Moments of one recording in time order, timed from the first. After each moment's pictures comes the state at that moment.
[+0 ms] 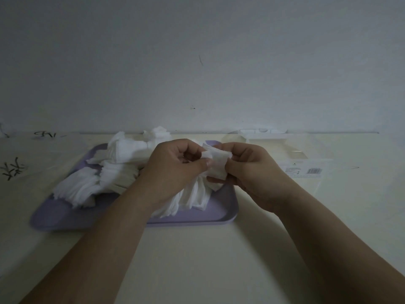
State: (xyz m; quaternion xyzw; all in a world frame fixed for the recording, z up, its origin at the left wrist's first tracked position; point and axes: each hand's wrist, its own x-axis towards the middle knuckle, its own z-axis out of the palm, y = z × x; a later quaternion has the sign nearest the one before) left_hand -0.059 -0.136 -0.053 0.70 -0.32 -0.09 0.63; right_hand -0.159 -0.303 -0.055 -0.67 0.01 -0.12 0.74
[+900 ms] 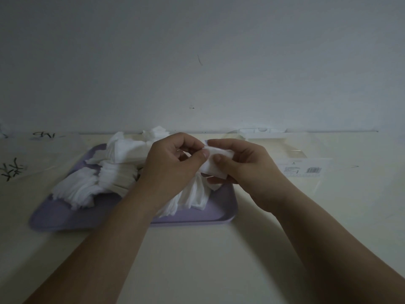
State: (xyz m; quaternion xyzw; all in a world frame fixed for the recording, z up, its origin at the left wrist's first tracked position) left_hand -0.063 -0.141 -0.052 0.72 -0.30 -0.01 0.63; right_hand -0.158 -0.302 -0.058 -0.66 0.04 -0.18 0.73
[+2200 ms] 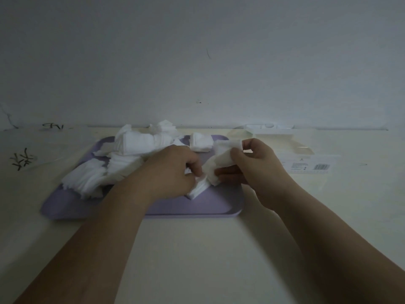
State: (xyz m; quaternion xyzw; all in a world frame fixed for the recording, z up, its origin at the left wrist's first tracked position) left_hand -0.037 -0.117 -0.058 0.87 -0.42 -0.01 0.25; right_hand -0.150 -0.294 -0.064 -0.66 0.18 -0.19 0.70
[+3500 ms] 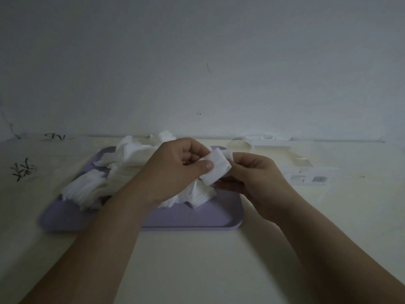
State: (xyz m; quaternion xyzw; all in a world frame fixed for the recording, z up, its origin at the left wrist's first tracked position) left_hand -0.053 -0.123 -0.038 0.72 -0.35 -0.11 0.59; right_hand -0.156 -0.300 -0.062 -0.63 0.05 -0.14 0.76
